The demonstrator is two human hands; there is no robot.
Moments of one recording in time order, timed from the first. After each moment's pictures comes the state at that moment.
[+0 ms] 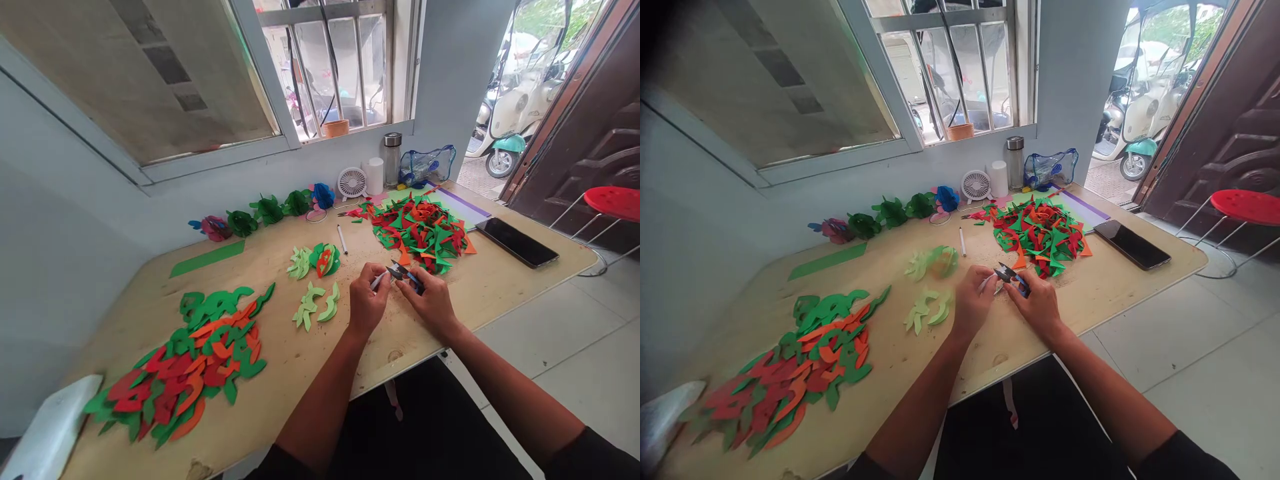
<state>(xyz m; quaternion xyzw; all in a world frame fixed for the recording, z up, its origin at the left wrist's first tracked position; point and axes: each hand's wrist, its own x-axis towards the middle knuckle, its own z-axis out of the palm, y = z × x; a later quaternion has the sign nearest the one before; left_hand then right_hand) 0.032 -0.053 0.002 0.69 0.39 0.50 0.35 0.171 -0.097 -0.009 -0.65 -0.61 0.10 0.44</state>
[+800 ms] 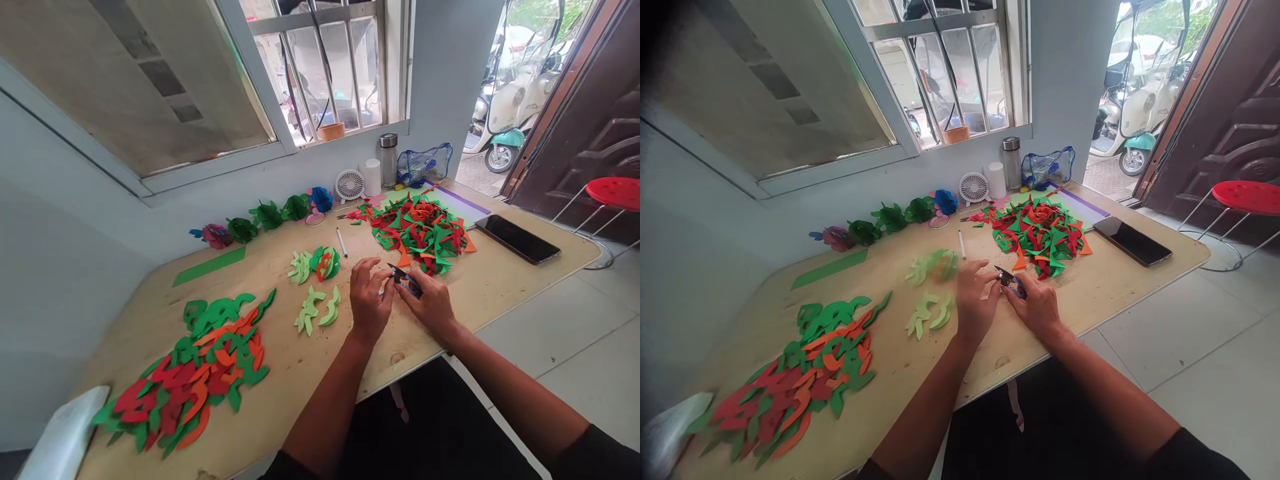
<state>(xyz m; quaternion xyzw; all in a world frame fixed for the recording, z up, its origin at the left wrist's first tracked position) 0.033 -0.052 -0.002 0.78 0.34 0.52 0.05 0.168 -0.097 -0.019 -0.65 -0.63 0.00 0.43</state>
